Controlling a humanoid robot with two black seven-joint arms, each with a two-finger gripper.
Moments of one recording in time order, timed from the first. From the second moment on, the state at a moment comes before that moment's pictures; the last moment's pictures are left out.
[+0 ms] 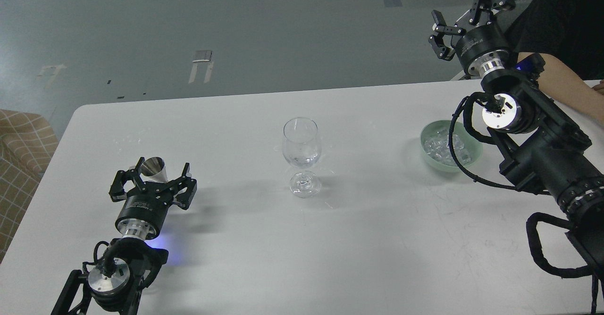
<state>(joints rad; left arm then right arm) 0.06 -0.02 -1.63 -1.28 -0.01 -0.16 0.09 0.86 -0.13 1.09 0.56 -0.40 0.24 0.35</state>
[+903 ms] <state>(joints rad) 0.21 -0.01 -1.66 -1.37 -0.01 -0.17 0.13 0.85 -0.14 1.09 0.56 -0.40 0.24 0.35</state>
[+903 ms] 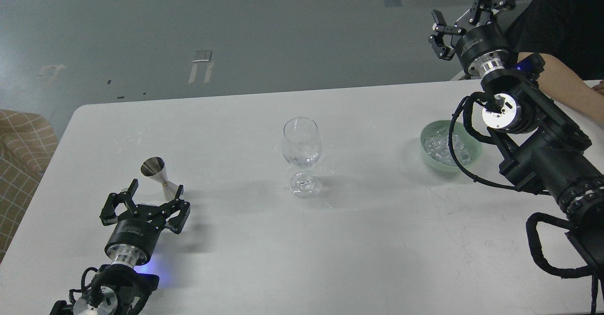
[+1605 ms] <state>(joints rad) 0.29 0.21 -2.00 -1.40 0.00 -0.36 0.17 0.85 -0.14 1.09 0.56 -0.40 0.24 0.35</state>
